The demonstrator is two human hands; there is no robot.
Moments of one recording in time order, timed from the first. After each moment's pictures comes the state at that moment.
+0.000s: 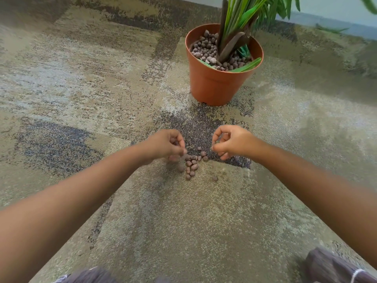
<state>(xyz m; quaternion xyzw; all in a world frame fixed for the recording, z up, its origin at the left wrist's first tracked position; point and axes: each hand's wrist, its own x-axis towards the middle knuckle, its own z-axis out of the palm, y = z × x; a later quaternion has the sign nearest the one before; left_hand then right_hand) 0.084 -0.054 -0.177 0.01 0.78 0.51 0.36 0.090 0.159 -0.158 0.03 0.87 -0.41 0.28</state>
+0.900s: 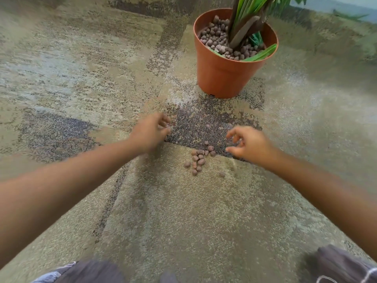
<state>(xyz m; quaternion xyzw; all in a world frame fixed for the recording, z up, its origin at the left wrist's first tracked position) 0.072 -0.081 -0.196 -0.01 0.91 0.37 0.18 0.109 0.170 -0.182 -0.02 0.96 -0.22 0.19</state>
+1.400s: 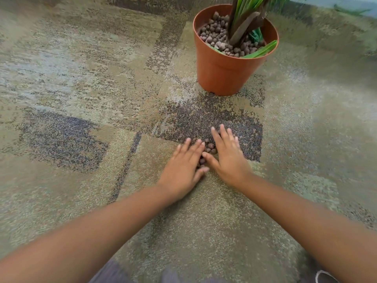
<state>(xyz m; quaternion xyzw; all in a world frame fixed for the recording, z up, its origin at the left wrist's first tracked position) 0.151 -0.029 -0.257 0.21 0.96 0.17 0.10 0.137 0.136 -0.245 -0.09 0.98 -0.16 0.12</state>
